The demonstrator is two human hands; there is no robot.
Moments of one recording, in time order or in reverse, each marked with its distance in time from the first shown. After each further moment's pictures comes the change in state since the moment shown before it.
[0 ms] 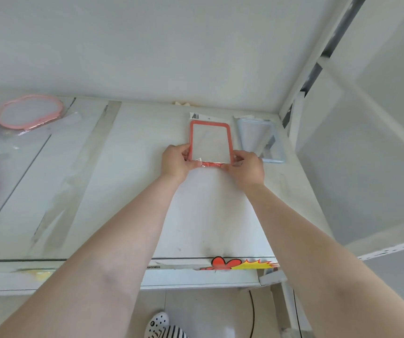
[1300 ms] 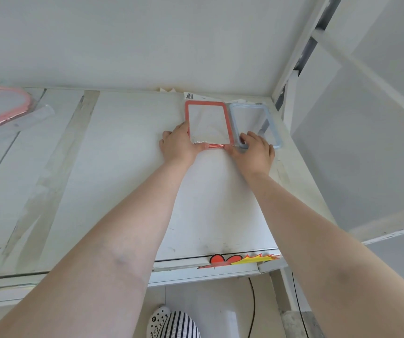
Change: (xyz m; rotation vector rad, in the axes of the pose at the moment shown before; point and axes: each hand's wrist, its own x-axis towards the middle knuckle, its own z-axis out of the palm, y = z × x) left_hand 0.033 0.006 0.039 0.323 0.053 -0.014; right_hand 0.018 0.029 -0.004 -0.272 0.155 -0.046
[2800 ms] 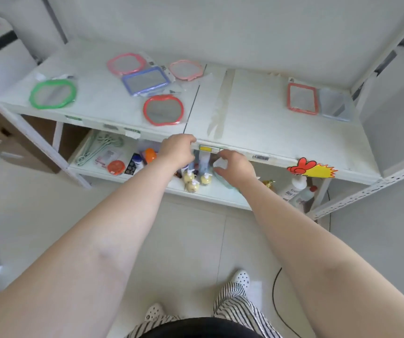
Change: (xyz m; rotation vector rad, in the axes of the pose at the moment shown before) left_hand -0.361 -0.168 -0.361 0.330 -0.137 -0.084; right_hand -0.425 -0.248 -0.056 -0.076 -0.583 -0.363
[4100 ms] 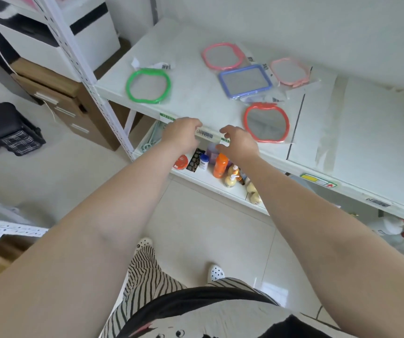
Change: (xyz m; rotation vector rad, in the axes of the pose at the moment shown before) left_hand 0.056 -0.275 -0.122 -0.002 0.026 -0.152; right_hand 0.153 -0.268 0.126 -0.015 -0.071 -0.188
